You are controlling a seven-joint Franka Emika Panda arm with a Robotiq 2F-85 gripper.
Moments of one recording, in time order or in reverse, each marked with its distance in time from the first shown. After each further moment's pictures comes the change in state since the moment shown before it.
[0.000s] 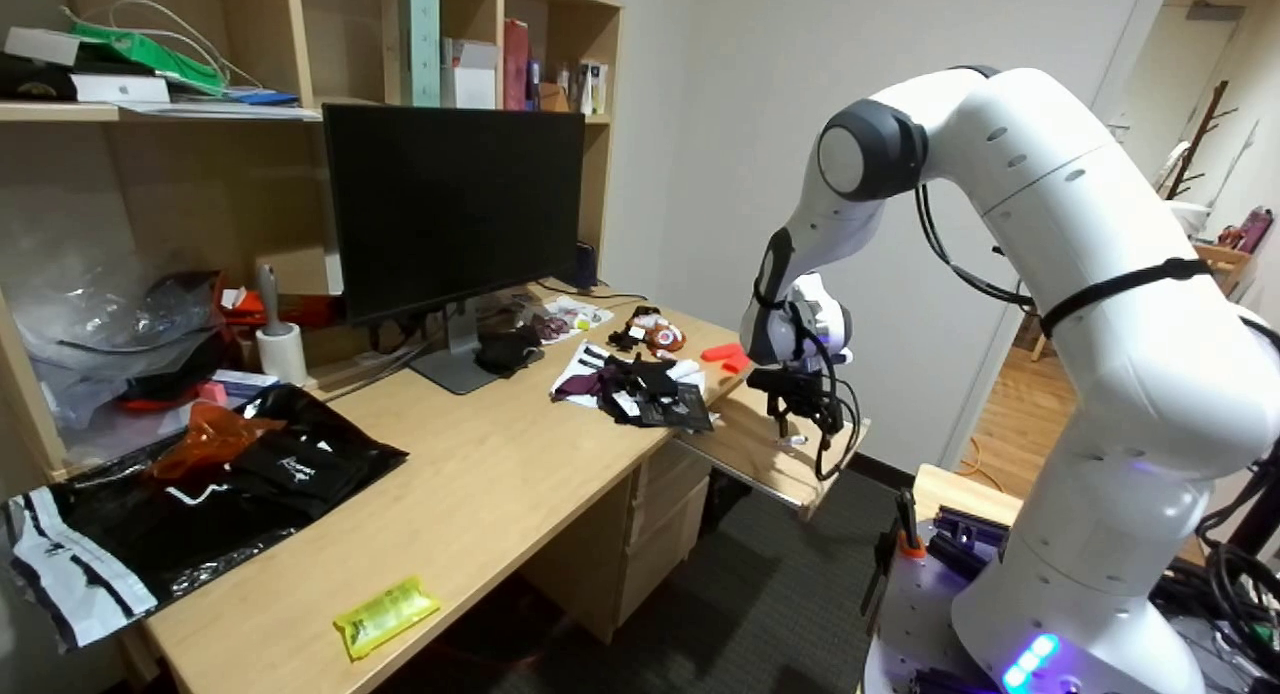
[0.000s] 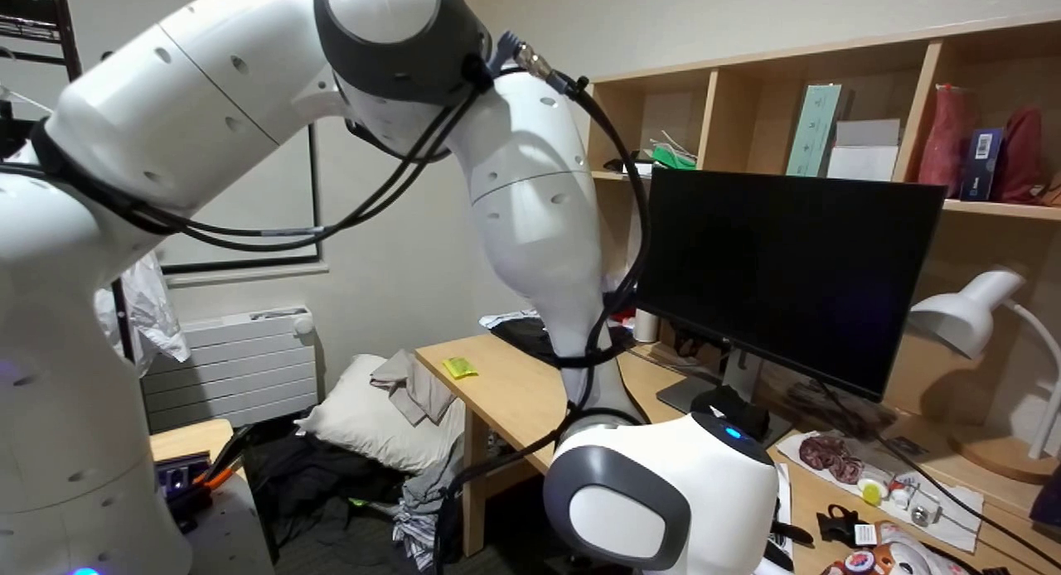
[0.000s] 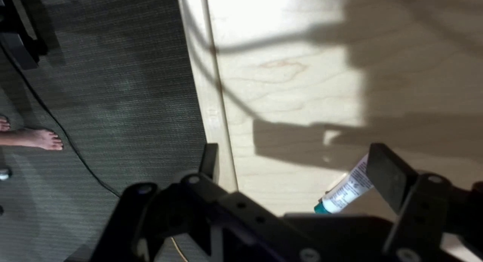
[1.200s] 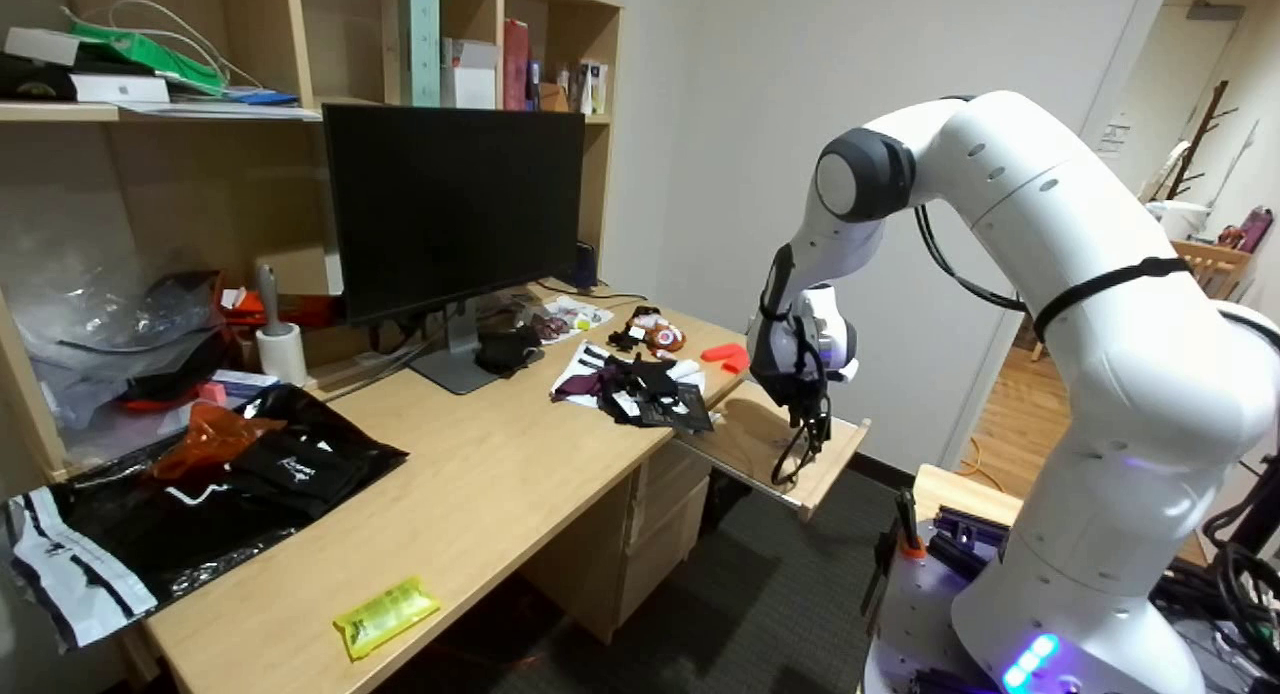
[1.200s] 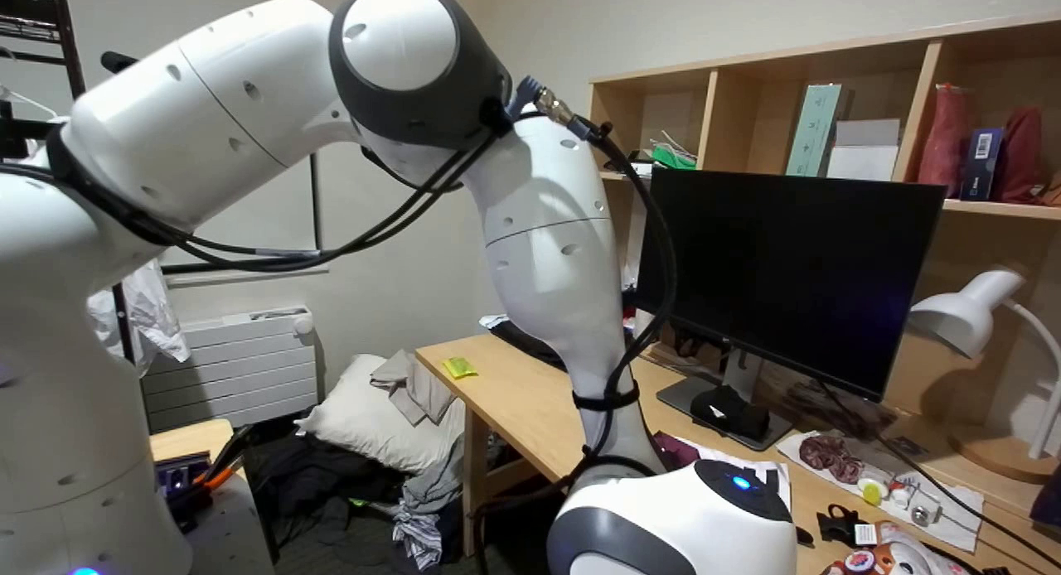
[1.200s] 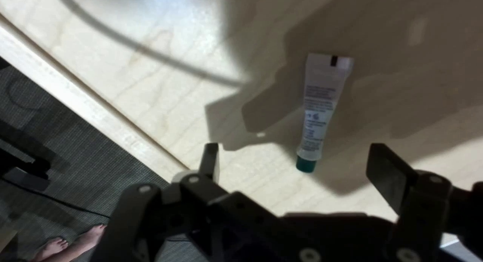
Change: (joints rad) arm -0.103 0.096 0.051 0.082 0.094 0.164 0.465
